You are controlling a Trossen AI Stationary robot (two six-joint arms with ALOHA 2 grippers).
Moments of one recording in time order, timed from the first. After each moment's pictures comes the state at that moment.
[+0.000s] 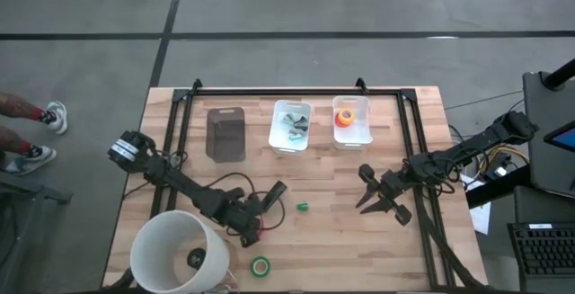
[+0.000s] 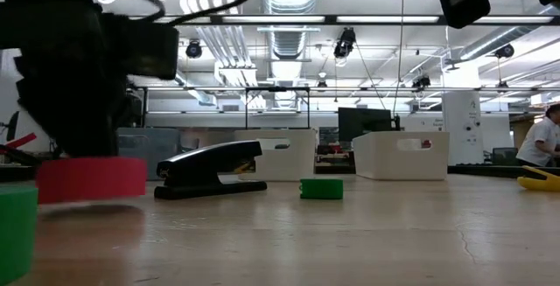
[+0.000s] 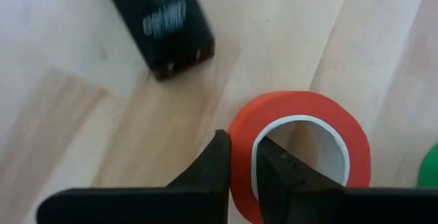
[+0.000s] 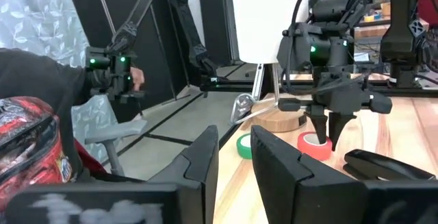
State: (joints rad) left arm -0.51 1.67 0.93 -0.42 -0.18 -0.91; right arm 0.38 0.82 0.27 0.56 -0.18 0.23
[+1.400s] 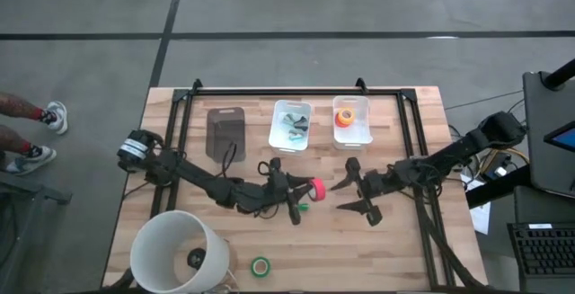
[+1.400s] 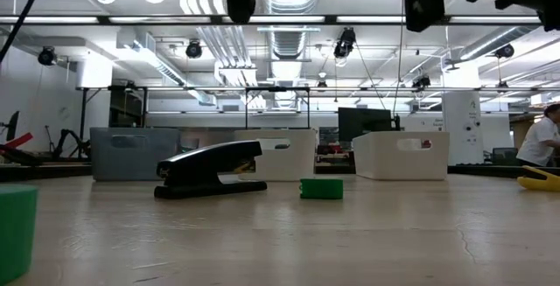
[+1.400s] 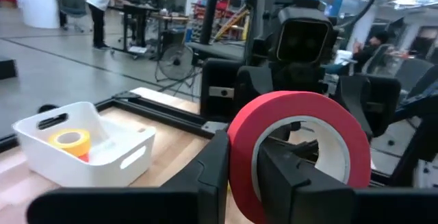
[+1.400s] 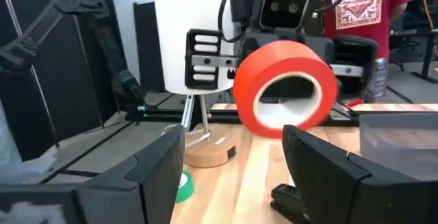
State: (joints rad) left arm -0.37 1.73 1.03 0.75 -0.70 -0.20; right arm 0.37 1.18 0.34 0.92 0.08 0.13
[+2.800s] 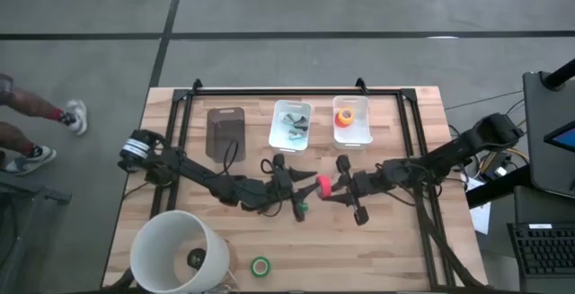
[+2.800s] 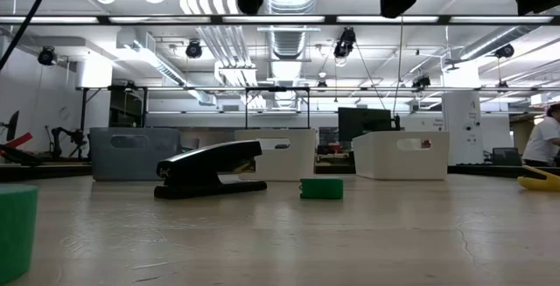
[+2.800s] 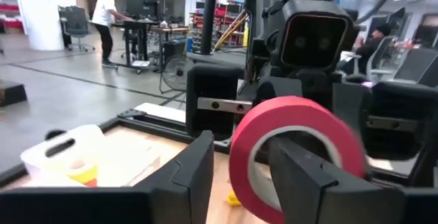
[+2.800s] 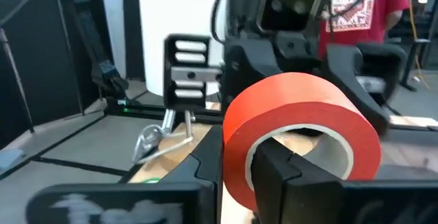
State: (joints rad) left arm -0.34 1.74 1.07 0.75 -0.68 -0.09; right arm 0.33 1.27 0.49 0.82 0.08 0.05
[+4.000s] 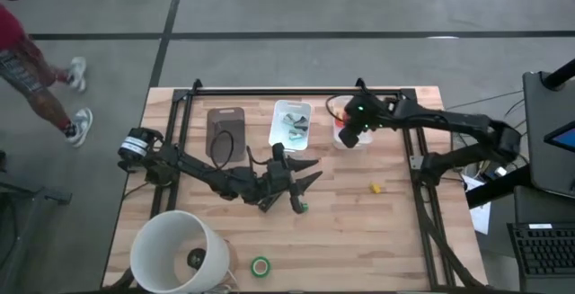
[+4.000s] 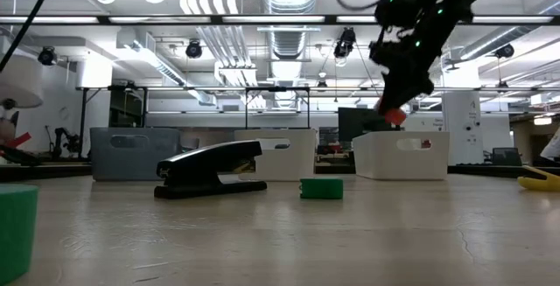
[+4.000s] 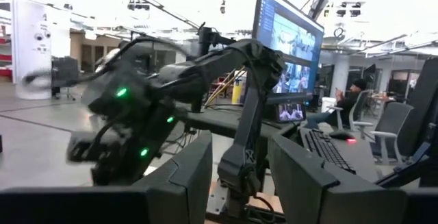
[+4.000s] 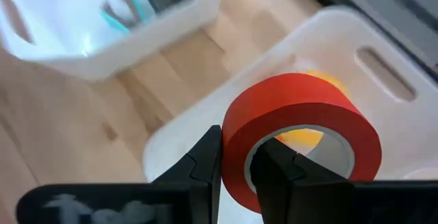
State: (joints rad) left arm -0.30 1.72 1.07 0.99 -0.59 0.04; right arm -0.47 1.28 0.85 -0.54 0.09 0.21
